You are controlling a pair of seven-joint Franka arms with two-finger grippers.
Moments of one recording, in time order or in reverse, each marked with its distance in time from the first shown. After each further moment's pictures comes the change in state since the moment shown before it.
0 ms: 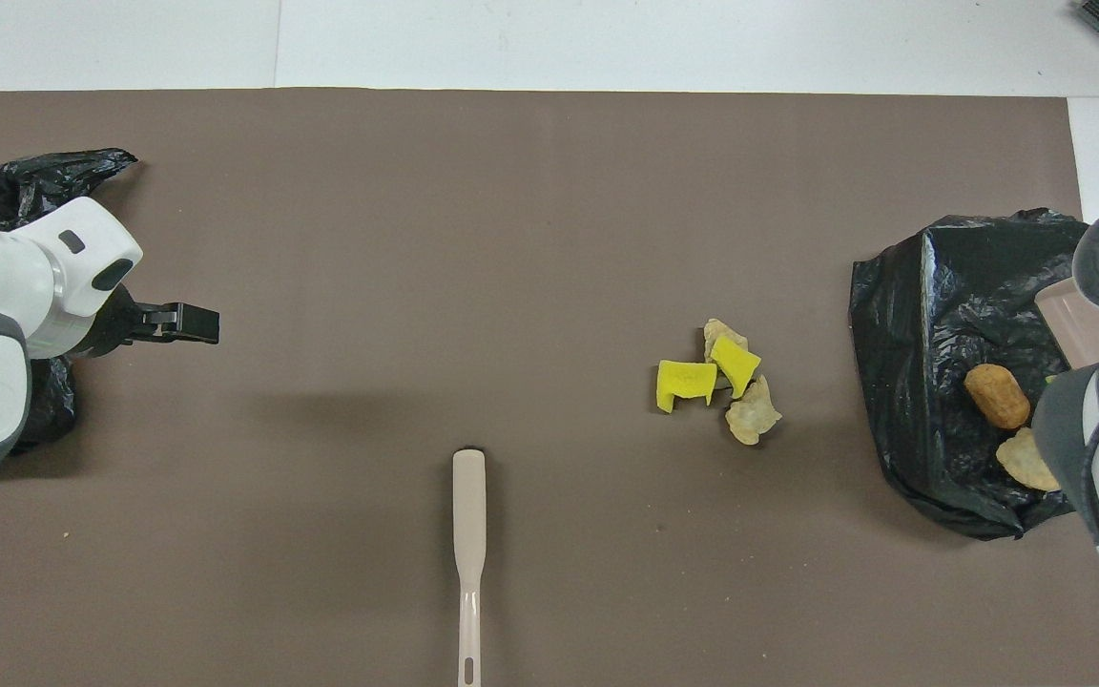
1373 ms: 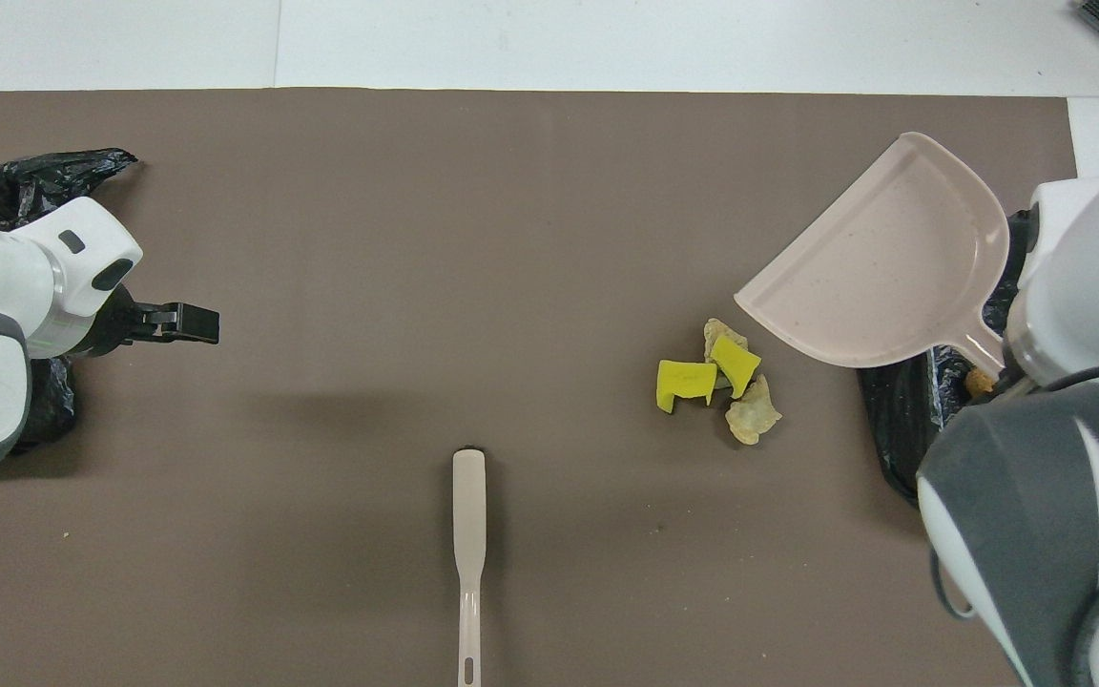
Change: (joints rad) left arm 0.000 0.000 0.000 0.000 0.000 0.000 0.000; right arm 0.171 -0.057 0.152 0.225 0.873 -0.358 1.225
